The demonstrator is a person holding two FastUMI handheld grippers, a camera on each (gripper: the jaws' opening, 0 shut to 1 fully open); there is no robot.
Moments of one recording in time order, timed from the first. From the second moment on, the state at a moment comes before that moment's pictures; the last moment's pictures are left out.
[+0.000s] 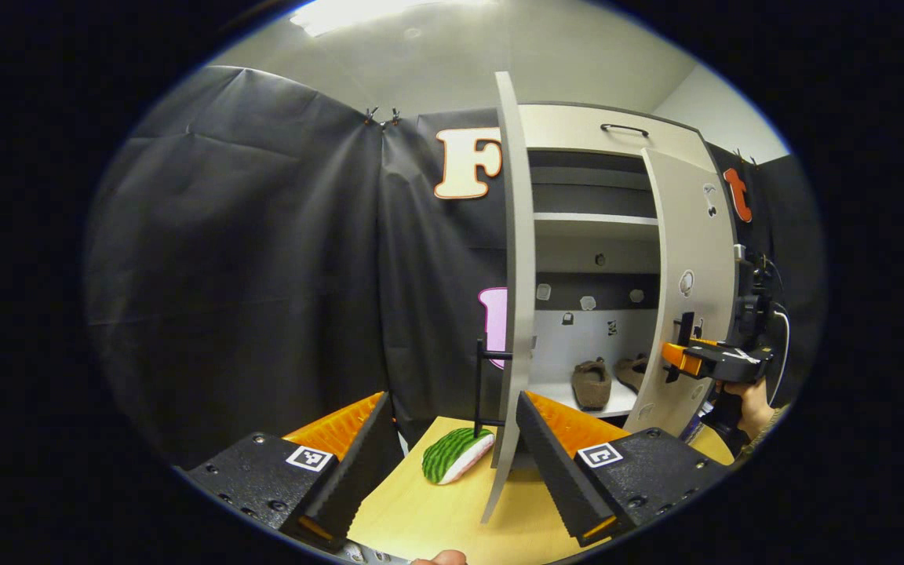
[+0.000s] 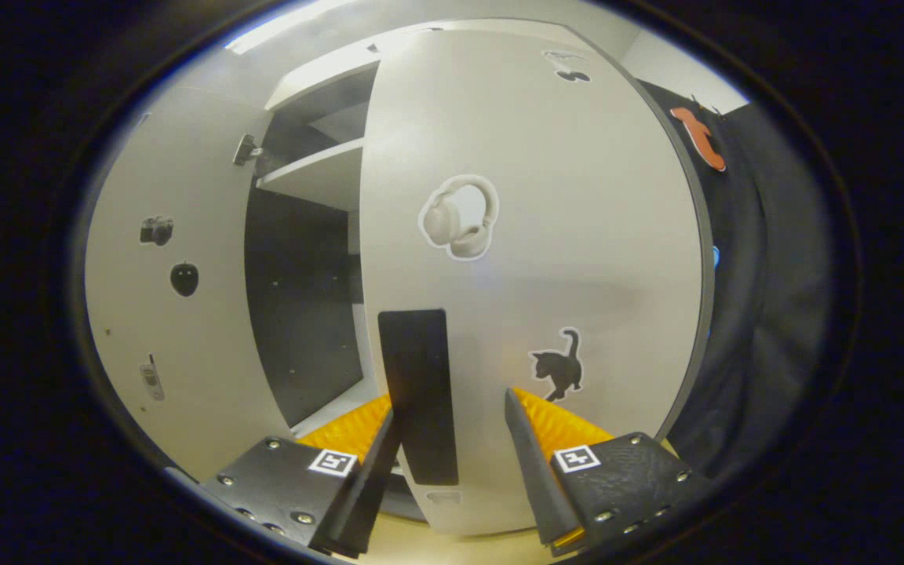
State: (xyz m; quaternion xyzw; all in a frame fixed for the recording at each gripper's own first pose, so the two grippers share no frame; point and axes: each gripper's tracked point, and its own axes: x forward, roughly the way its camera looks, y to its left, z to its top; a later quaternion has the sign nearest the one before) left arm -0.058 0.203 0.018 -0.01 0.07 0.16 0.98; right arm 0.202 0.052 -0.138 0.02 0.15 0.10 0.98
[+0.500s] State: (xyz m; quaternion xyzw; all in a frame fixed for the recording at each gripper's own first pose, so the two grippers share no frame) left arm -0.033 0.230 -0.006 -0.01 0.09 0.13 0.99; right arm 0.208 0.056 -0.146 0.00 0.15 0.06 0.99
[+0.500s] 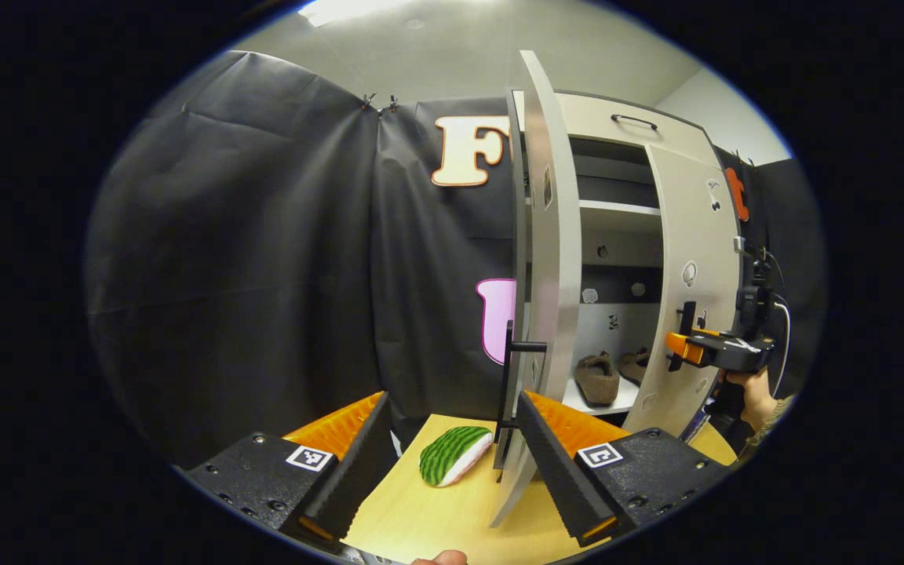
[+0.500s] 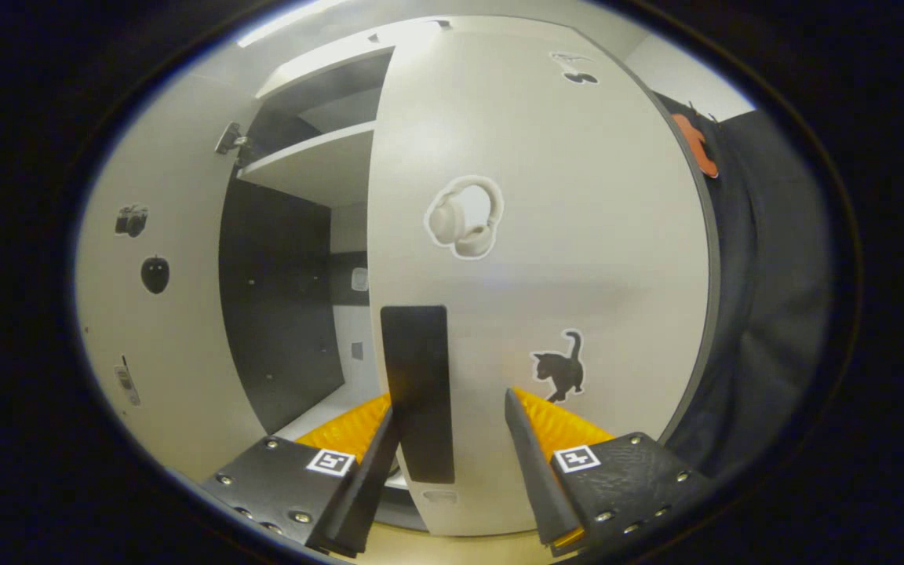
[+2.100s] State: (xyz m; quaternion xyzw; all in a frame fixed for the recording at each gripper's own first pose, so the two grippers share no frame) left arm 0.067 0.097 -0.032 -0.05 0.08 -0.08 0.99; right arm 0.136 -0.026 -0.086 0.03 0.12 0.04 0.99
